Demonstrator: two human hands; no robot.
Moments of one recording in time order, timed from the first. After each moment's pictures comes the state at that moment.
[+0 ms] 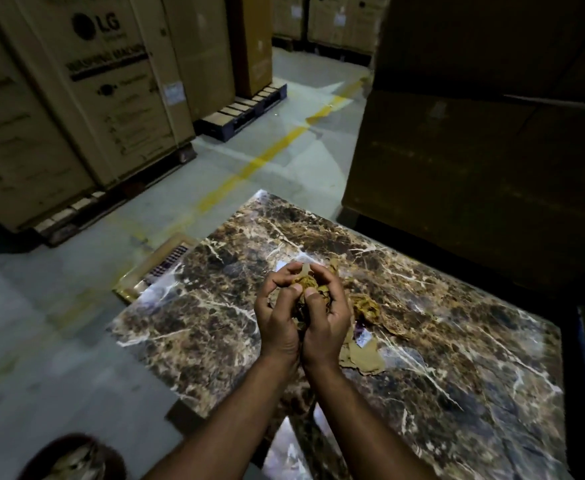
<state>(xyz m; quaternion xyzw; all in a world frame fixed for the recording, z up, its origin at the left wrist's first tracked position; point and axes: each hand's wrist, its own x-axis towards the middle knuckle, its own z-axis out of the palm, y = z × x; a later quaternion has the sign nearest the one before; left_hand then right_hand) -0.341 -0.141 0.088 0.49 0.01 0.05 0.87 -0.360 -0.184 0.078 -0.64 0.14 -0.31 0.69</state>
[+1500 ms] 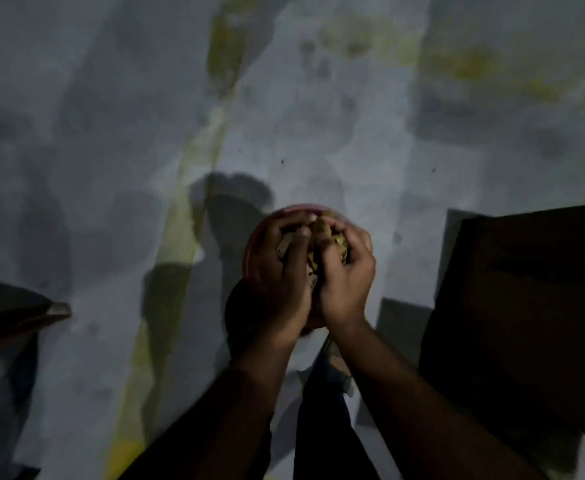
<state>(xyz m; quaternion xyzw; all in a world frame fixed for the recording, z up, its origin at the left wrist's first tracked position) -0.409 0.543 -0.459 0.52 0.57 0.32 0.55 -0.353 0.503 -0.447 -0.76 -0.14 0.25 0.58</state>
